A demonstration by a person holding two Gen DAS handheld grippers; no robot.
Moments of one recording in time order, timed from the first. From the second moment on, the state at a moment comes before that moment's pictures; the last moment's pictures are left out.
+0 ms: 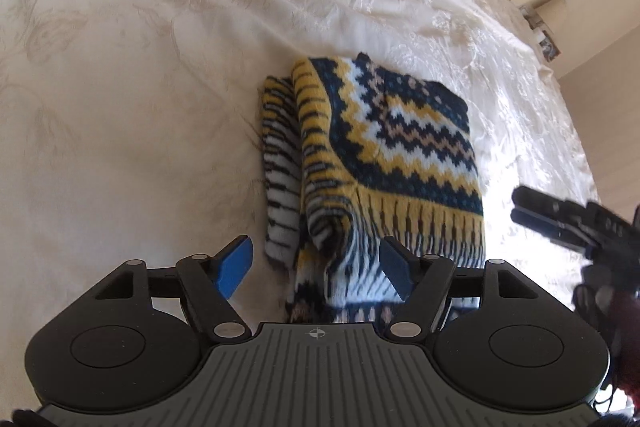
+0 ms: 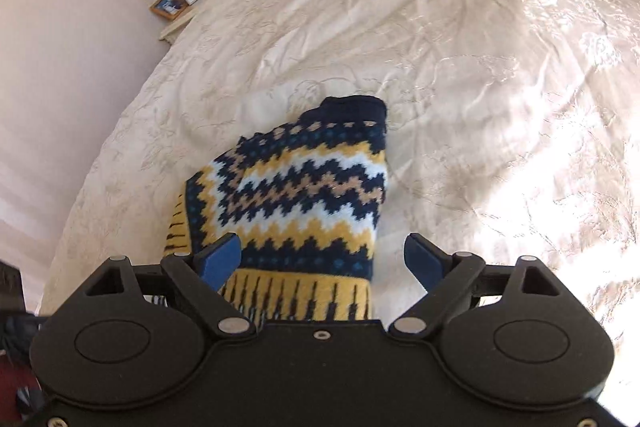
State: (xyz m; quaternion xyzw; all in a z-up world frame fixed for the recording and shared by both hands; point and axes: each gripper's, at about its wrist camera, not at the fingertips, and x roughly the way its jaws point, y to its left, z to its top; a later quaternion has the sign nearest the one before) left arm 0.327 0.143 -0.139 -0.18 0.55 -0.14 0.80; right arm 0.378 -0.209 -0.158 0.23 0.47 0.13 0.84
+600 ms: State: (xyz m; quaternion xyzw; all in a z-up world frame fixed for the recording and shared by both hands) left arm 0.331 0.103 -0.196 -0.21 0.60 -0.18 0.75; right arm 0.453 -0.178 -0.233 0.31 0.55 0.17 0.75
